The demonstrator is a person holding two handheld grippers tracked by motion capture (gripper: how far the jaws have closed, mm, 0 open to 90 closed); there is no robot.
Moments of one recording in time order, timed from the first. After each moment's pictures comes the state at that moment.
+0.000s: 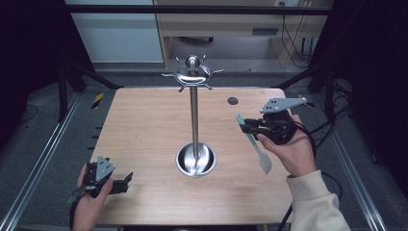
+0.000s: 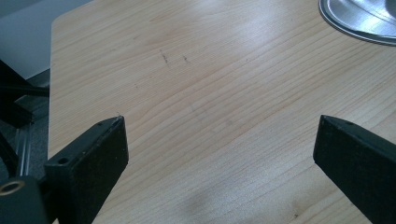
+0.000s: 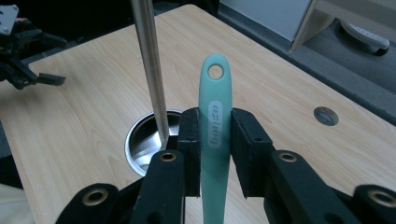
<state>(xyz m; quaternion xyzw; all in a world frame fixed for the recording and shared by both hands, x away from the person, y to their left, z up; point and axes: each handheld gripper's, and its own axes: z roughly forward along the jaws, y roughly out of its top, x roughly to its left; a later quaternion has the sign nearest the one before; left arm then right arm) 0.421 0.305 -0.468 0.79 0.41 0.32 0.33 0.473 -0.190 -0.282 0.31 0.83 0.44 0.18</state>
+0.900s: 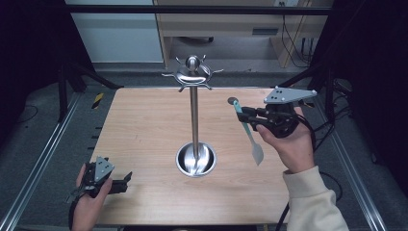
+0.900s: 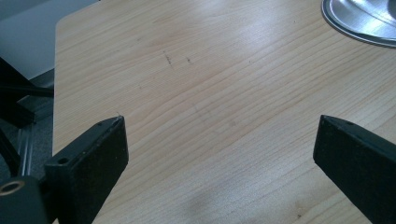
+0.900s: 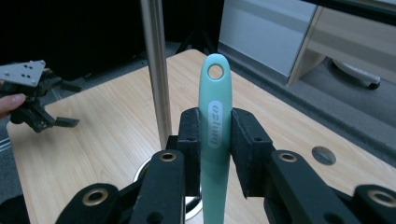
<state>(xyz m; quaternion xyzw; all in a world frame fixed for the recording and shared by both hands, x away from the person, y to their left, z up) 0.421 0.306 -0.467 0.78 0.41 0.33 0.33 0.467 -0.181 -0.251 0.29 0.79 0.50 0.20</state>
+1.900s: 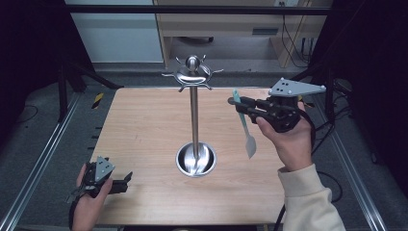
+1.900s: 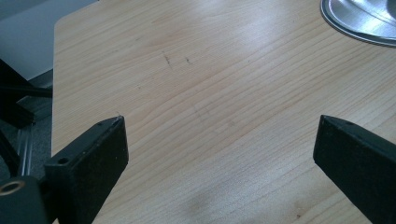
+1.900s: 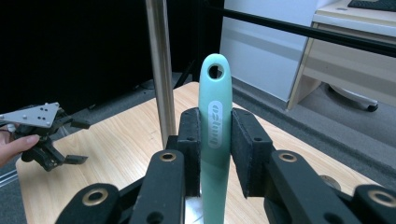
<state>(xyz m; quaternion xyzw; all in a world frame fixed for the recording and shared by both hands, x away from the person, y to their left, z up) 0.421 0.306 -0.467 0.78 0.41 0.33 0.33 0.462 -0.177 -0.231 0.29 0.76 0.54 0.21</state>
